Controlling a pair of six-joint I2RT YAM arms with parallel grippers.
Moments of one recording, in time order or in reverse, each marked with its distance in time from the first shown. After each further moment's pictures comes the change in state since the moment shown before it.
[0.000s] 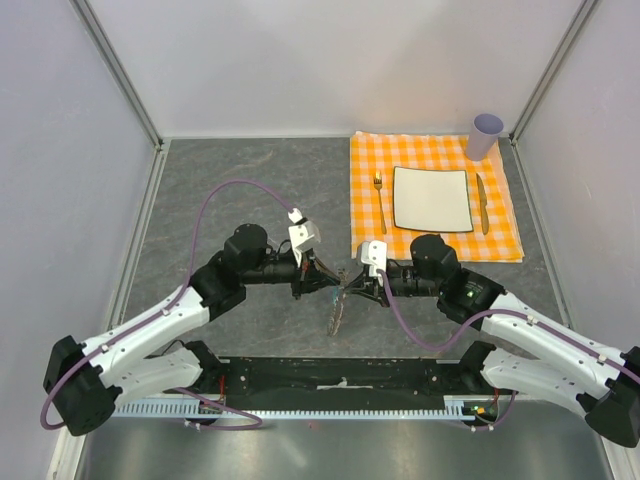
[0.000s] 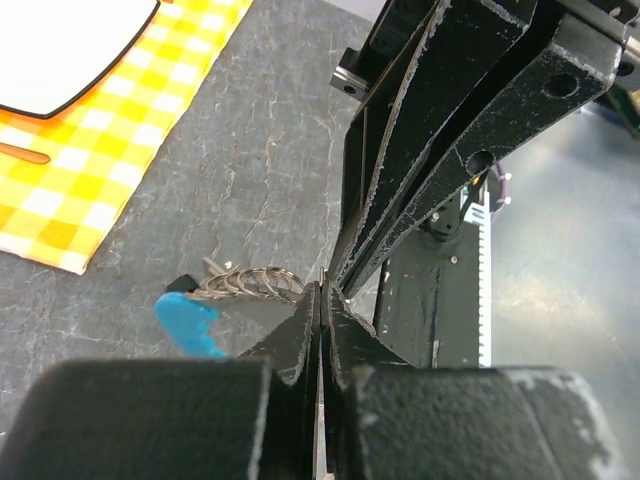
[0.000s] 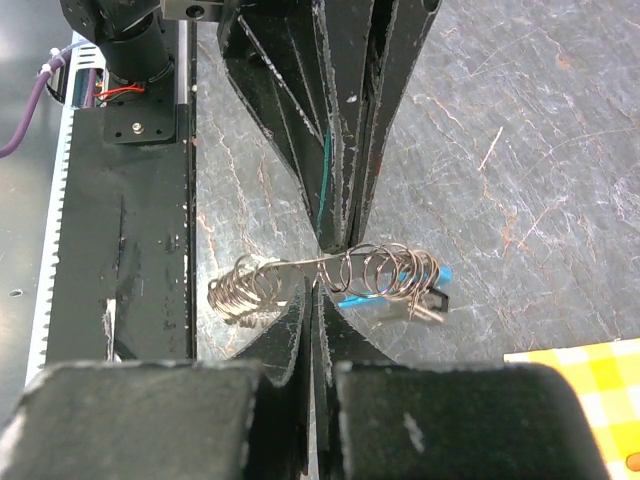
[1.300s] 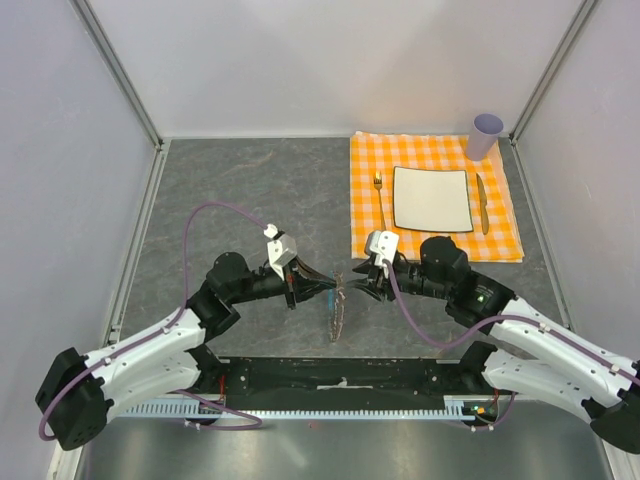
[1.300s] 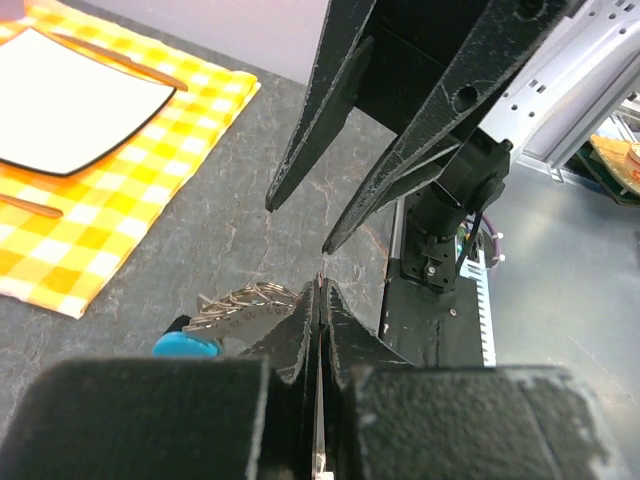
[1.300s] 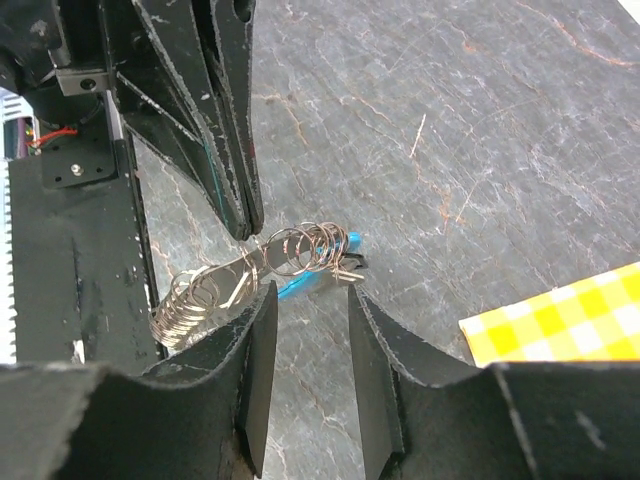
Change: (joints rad) left arm 0.000 -0.116 -0.296 0.473 -0.045 -0.170; right arm 0.011 -0.065 0.012 -0.014 0.192 0.082
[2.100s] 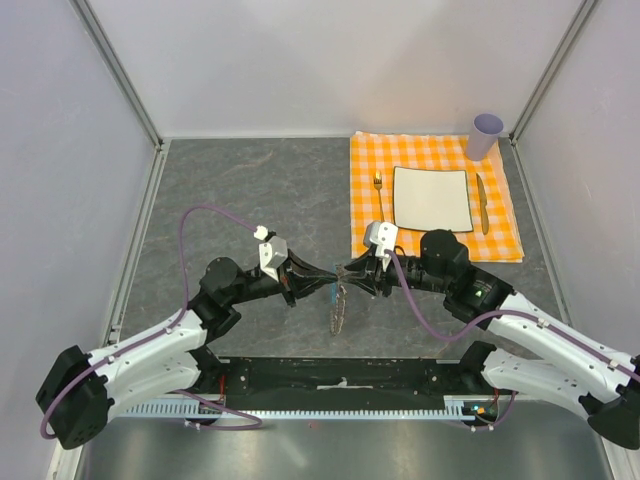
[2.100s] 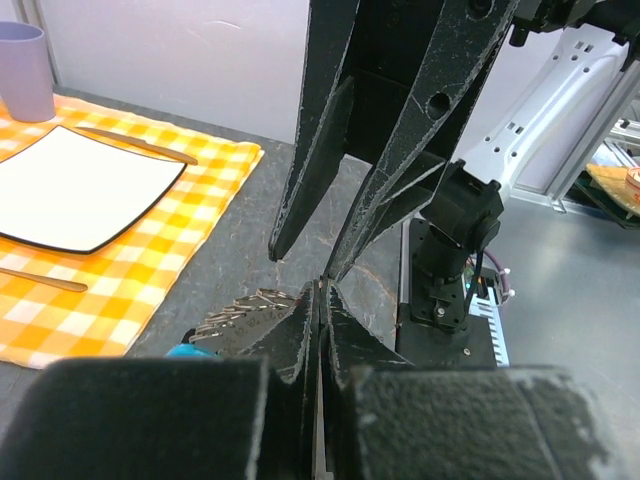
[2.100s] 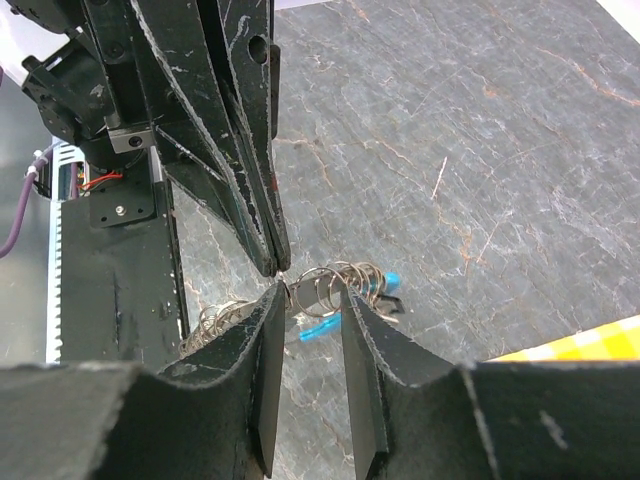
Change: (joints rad) left arm 0.000 -0.003 -0.039 0.209 0.005 0.006; right arm 0.000 0.039 0.060 0.047 -0.061 0.070
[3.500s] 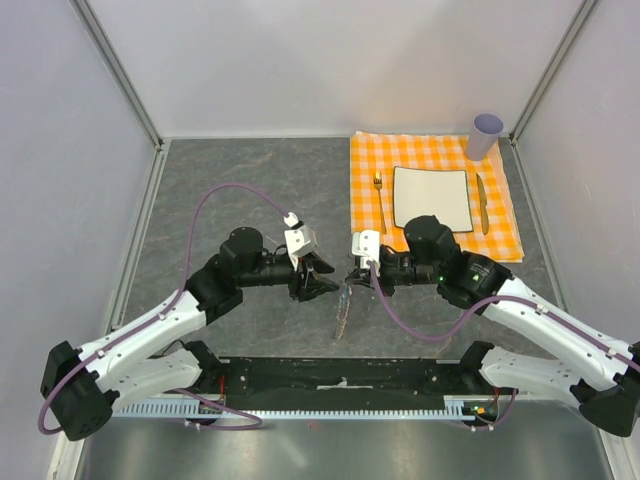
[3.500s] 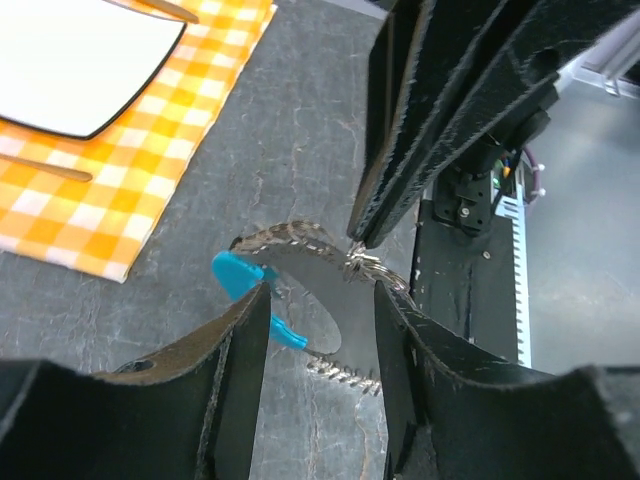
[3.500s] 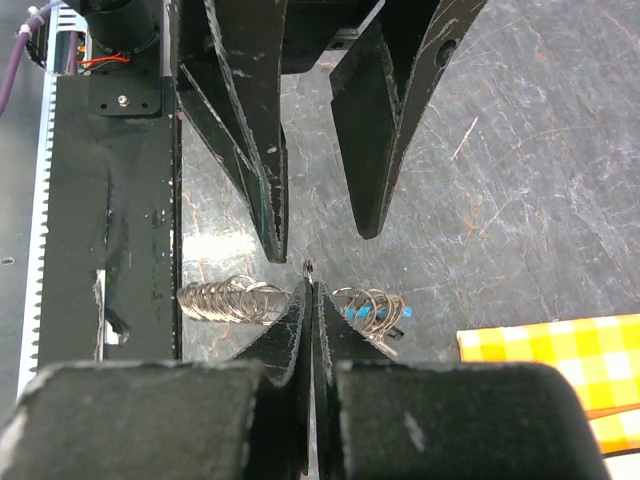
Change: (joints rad) left arm 0.001 0.070 0.288 -0.645 -0.001 0.224; right arm 0.000 0.105 0.183 -0.317 -0.072 -0.268
